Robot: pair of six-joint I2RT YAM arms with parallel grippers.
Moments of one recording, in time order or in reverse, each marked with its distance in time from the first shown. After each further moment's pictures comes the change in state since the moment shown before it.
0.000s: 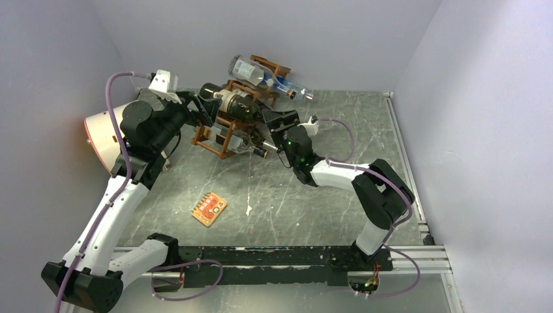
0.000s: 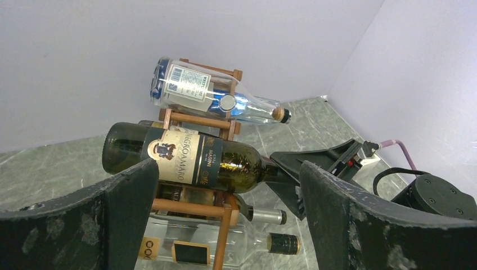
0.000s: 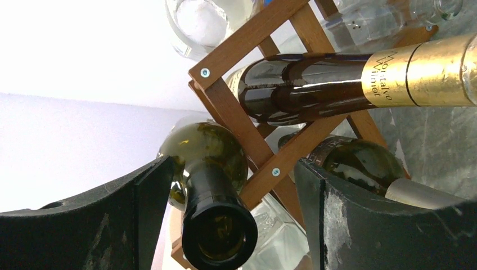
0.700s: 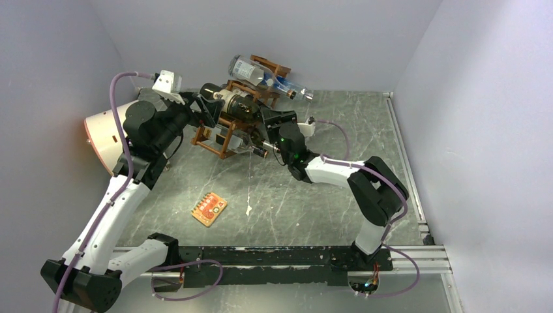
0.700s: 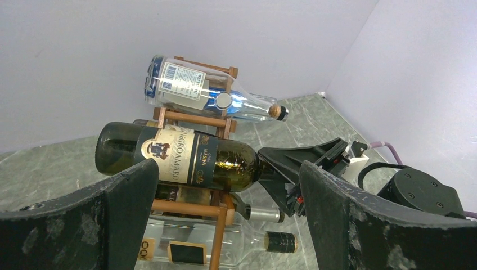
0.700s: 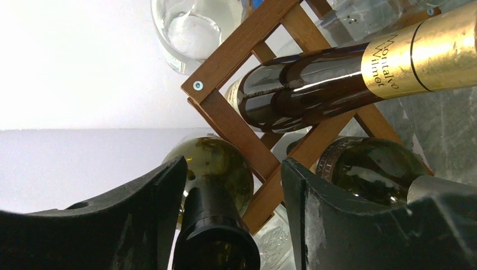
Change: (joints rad) left arm -0.026 0.007 0.000 0.000 -0.009 0.010; right arm 0.024 0.049 0.084 -0.087 0.090 0.136
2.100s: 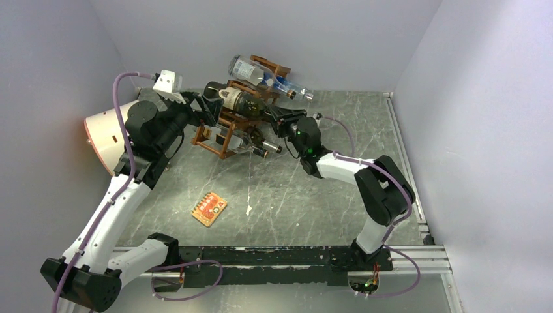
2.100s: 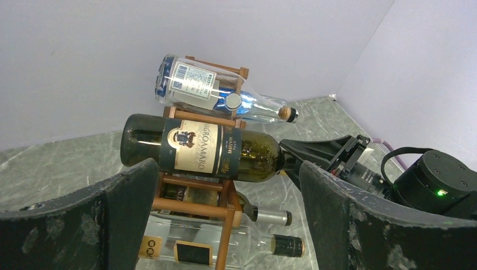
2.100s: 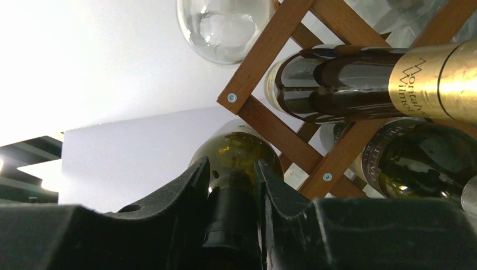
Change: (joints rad) left arm -0.013 0.005 0.000 0.000 -0.056 0.011; right arm -0.133 -0.031 -0.038 0.072 -0.302 0.215
